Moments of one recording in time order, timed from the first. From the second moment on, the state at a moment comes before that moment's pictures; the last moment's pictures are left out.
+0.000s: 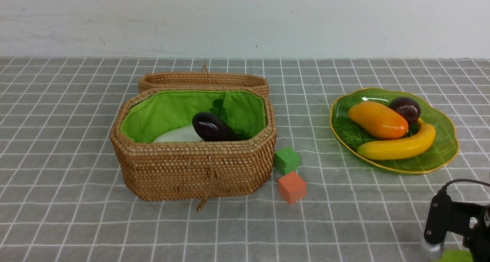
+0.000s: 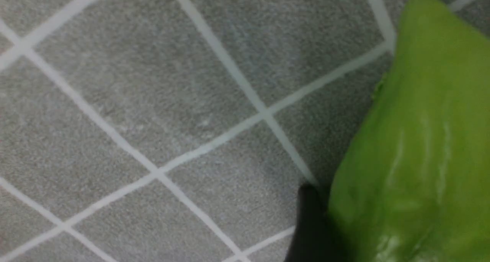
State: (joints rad) right arm 0.09 1.59 -0.73 -0.21 0.78 -0.76; left arm -0.10 -0.01 0.03 -0.08 0.41 -0.02
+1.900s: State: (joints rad) right arm 0.40 1.81 -2.00 0.22 1.20 -0.50; left arm -0.10 -0.01 0.03 -0.08 0.41 -0.02
